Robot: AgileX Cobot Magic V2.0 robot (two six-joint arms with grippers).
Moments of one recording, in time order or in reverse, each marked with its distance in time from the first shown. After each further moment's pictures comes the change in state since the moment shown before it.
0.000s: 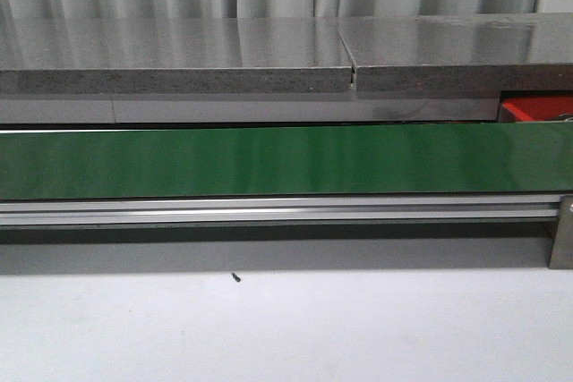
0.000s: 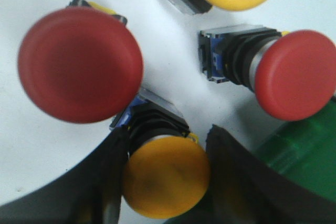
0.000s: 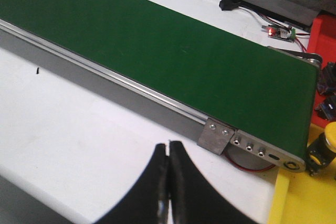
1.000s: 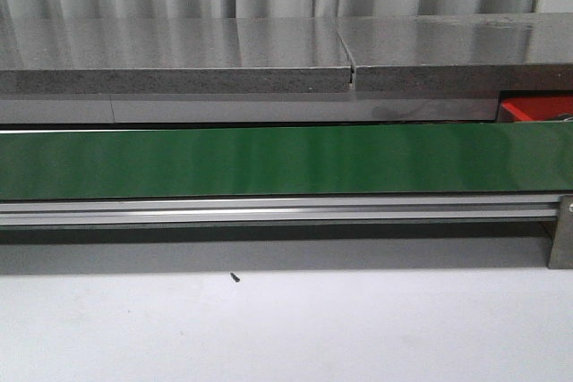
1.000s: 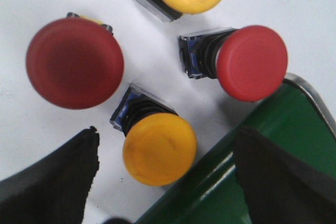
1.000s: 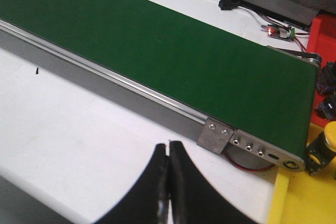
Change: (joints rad) left arm 0.000 -0.061 0.014 0.003 -0.011 0.042; right arm 0.000 0.000 0.000 0.000 0.000 0.000
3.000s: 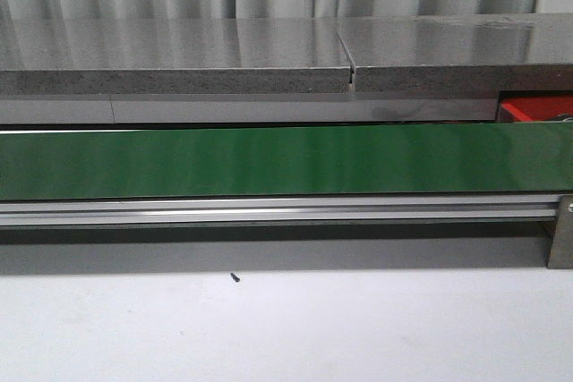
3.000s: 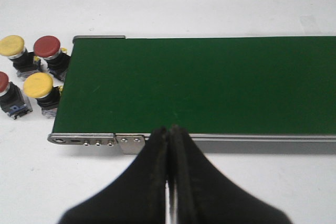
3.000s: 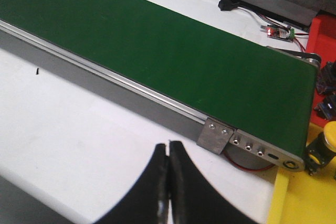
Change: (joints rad) left arm -0.461 -1.210 0.770 0.201 -0.255 0.306; right arm 0.000 0.000 -0.002 0.000 0.000 0.002
